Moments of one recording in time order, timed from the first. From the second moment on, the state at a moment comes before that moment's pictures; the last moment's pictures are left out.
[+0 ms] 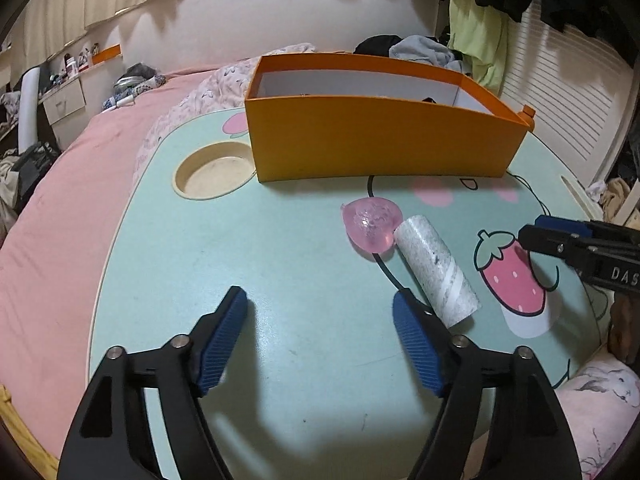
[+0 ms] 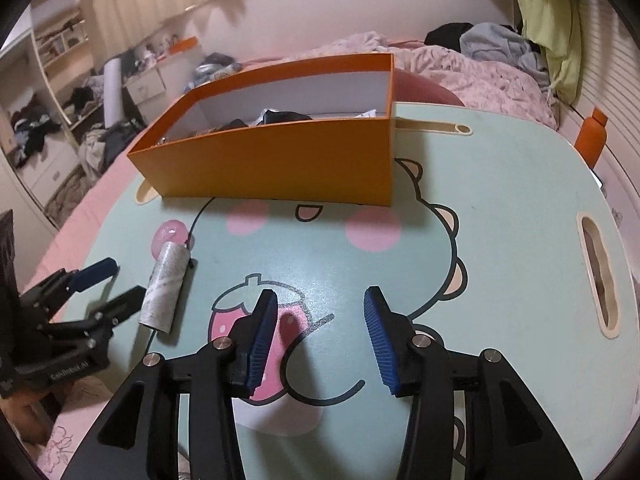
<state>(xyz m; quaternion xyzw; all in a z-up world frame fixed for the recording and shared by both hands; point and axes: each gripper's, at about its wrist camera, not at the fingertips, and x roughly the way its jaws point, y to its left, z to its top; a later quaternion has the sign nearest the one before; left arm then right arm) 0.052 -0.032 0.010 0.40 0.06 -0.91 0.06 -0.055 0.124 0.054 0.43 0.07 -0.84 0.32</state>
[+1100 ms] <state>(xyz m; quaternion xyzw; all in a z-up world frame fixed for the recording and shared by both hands) 0.050 -0.030 0.010 0.40 0.05 -0.91 0.07 -0.029 0.035 0.075 0.41 0.13 -0.79 0.43</state>
